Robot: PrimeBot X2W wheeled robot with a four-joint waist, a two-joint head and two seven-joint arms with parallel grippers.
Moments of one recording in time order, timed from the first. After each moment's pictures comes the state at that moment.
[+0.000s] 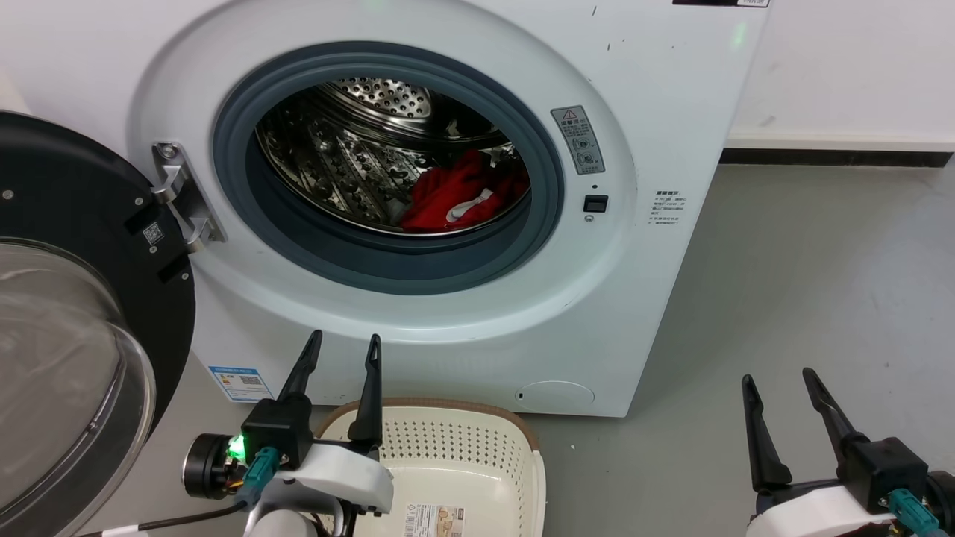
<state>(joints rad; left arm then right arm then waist) -0.11 0.05 -0.14 0.22 -0.11 -0.01 -0.26 0.06 -0.05 -0.04 0.09 0.00 0.13 -0.23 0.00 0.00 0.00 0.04</state>
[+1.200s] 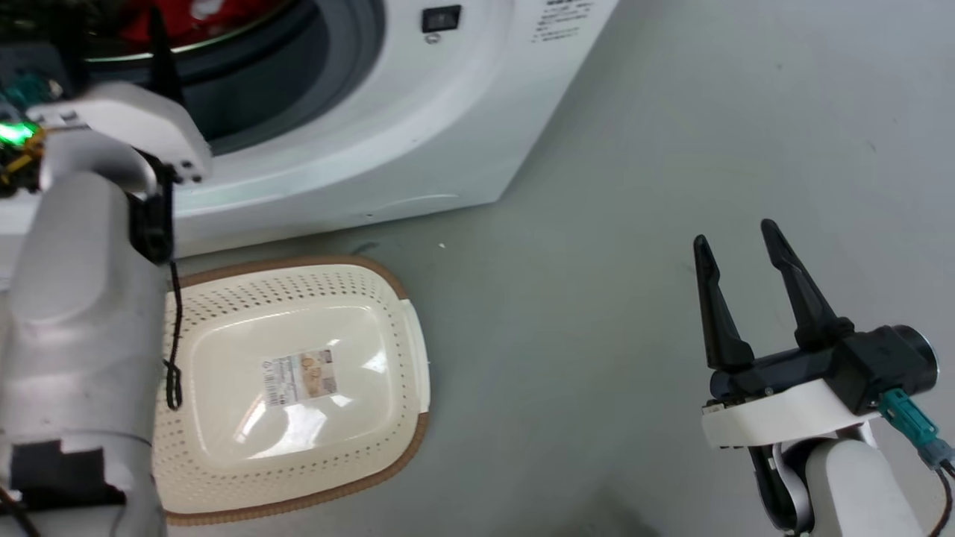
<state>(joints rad) -0.94 0.26 0.01 0.79 -0.16 -0.01 -0.17 -0.18 -0.05 0.09 0.02 0.07 0.13 -0.26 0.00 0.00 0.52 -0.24</state>
